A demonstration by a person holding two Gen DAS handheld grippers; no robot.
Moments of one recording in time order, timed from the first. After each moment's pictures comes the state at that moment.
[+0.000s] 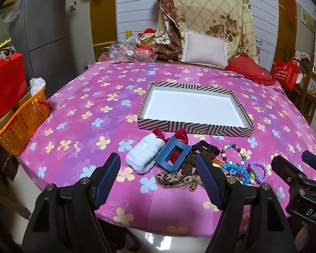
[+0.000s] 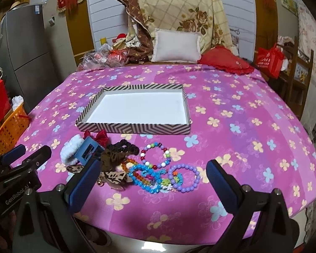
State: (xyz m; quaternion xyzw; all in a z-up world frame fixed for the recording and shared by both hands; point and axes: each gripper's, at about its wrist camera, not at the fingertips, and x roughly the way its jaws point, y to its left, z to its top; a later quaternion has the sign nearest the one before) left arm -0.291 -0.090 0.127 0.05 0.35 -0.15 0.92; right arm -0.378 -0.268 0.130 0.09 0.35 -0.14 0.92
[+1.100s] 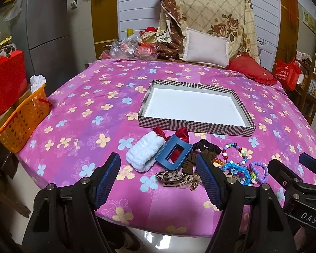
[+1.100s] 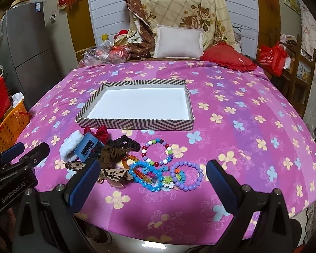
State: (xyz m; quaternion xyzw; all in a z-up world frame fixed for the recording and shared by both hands) left arm -0.289 -0.085 0.126 0.05 0.35 -0.15 0.92; right arm -0.375 -0.269 0.119 0.09 0.36 -0.14 0.92
